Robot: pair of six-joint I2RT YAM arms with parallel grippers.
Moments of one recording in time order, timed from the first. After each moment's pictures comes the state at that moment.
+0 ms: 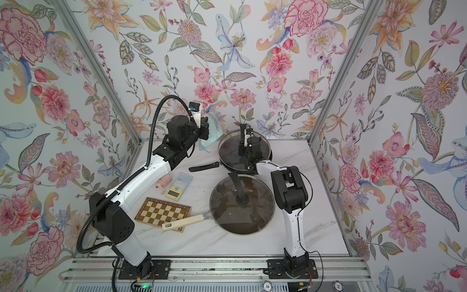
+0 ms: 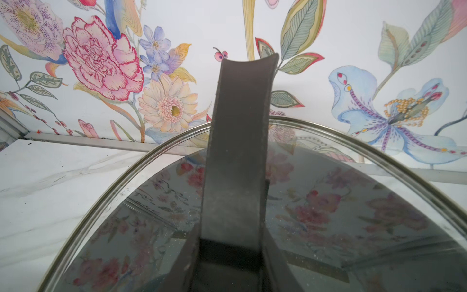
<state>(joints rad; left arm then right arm) -0.52 1.73 1.68 -0.03 -0.14 -0.02 0.36 2.16 1.50 0.36 0.04 0.15</state>
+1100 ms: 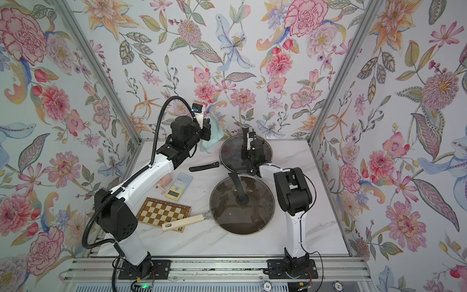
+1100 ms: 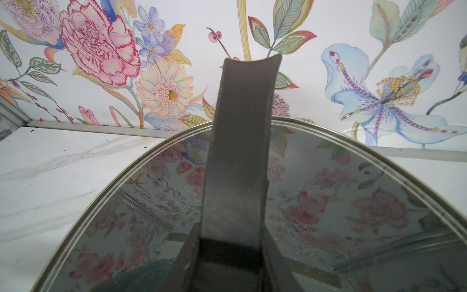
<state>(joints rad) -0.52 1.77 1.69 -0.03 -0.13 -0.02 0.33 2.10 1.38 0.39 0.01 0.15</state>
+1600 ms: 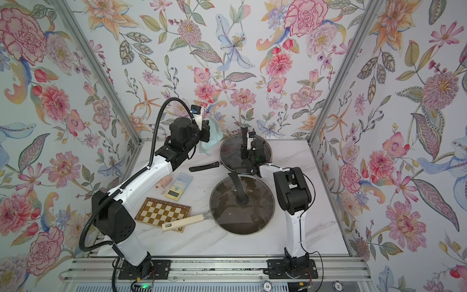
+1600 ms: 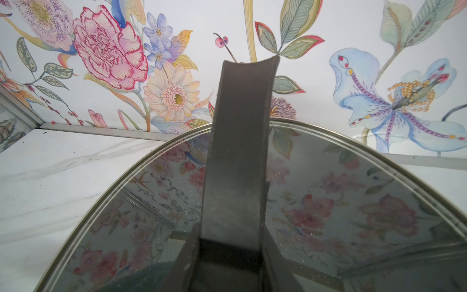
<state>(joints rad) -0.52 1.74 1.65 -0.03 -0.13 -0.04 0.33 2.13 1.39 0.44 -0.03 0.16</state>
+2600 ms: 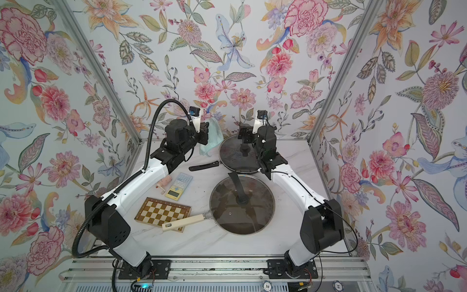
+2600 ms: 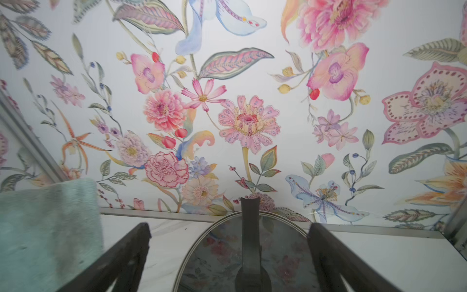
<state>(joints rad) -0.51 1.66 1.58 -0.03 -0.04 -0.03 0.46 1.54 1.35 0.17 0.21 0.19</state>
